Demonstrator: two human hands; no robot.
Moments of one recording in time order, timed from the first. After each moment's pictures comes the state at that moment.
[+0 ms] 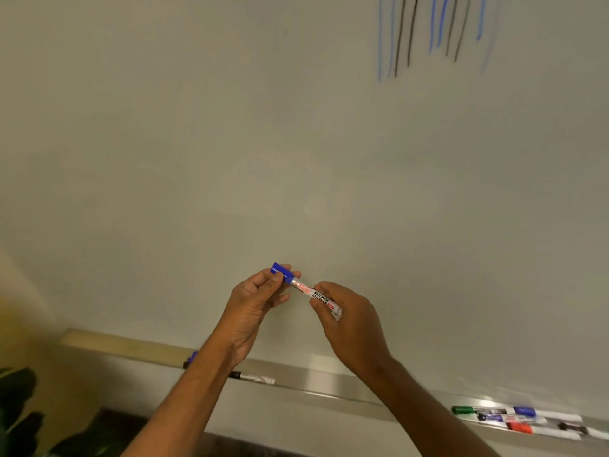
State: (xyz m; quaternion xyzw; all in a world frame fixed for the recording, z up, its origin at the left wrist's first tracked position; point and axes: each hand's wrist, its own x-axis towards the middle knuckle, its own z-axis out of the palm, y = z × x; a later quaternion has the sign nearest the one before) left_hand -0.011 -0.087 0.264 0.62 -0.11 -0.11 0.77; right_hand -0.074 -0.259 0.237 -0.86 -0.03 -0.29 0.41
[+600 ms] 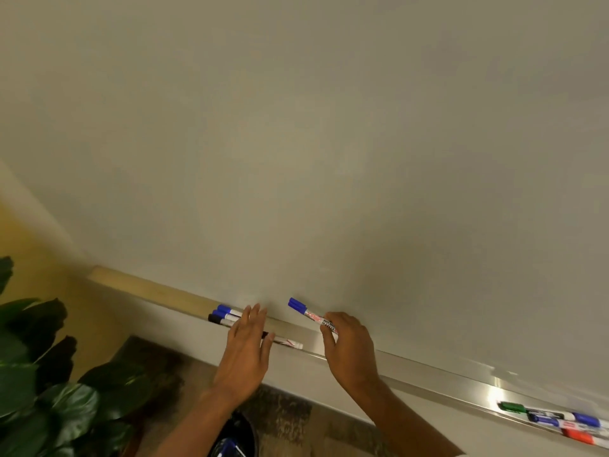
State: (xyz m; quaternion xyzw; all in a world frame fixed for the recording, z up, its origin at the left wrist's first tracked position) left_hand 0.009 0.016 0.040 0.95 -0.13 0.00 0.28; right_hand -0.014 -0.197 0.060 -0.93 0.04 -0.19 0.31
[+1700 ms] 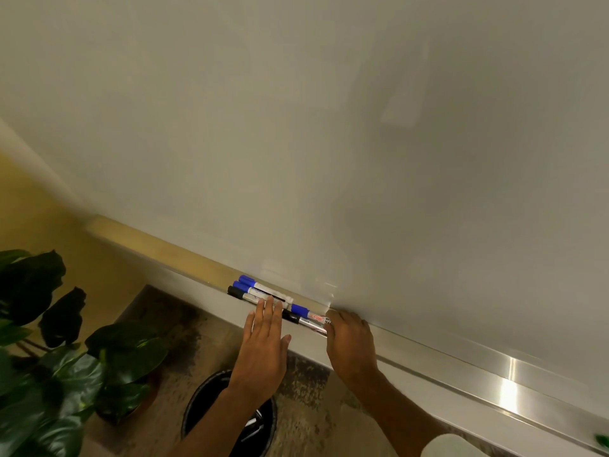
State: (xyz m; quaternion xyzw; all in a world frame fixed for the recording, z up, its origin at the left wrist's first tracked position) left_hand 0.057 0.057 -0.090 0.98 -0.12 -0.02 0.14; right_hand 0.067 -0.135 -0.088 -0.98 0.02 0.02 0.18
